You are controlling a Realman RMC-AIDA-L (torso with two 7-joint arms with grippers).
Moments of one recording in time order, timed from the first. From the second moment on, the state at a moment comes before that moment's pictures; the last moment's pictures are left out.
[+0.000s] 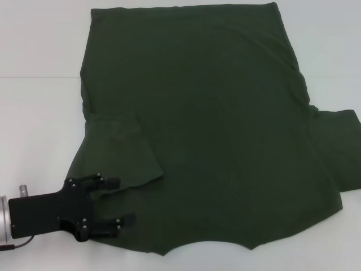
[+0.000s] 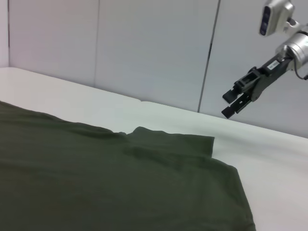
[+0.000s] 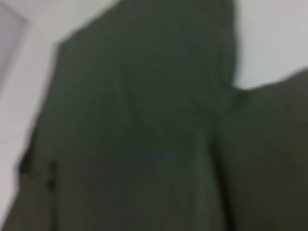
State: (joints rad) left arm -0.37 -2.12 0.63 0.76 2.06 1.67 -1.19; right arm 0.41 2.00 -0.51 -1.15 -2.35 -1.62 2.55
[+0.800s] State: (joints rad) left arm -0.38 -2.13 0.63 0.75 2.07 1.67 -1.19; right arm 0.60 2.00 -0.50 -1.14 -2.83 -1.50 2.73
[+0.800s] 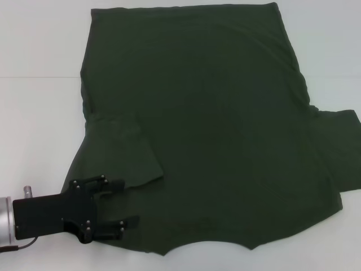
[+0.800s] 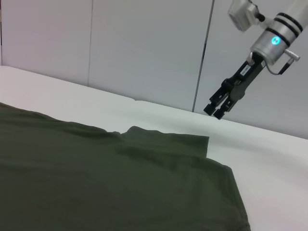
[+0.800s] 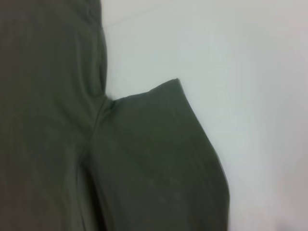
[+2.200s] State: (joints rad) left arm -0.38 -2.14 0.63 0.75 2.07 1.65 -1.18; right arm 0.65 1.98 -0.55 -0.83 -2.83 -1.23 2.72
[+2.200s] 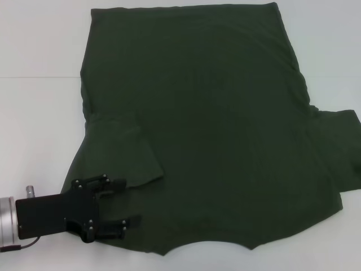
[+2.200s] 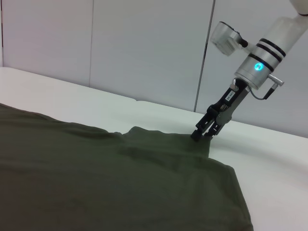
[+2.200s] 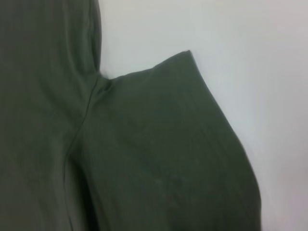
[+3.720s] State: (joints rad) left arm -0.38 -2.14 0.62 0.75 2.06 1.65 -1.18; right arm 0.60 1.99 -0.57 -0.93 -2.79 -1.23 2.71
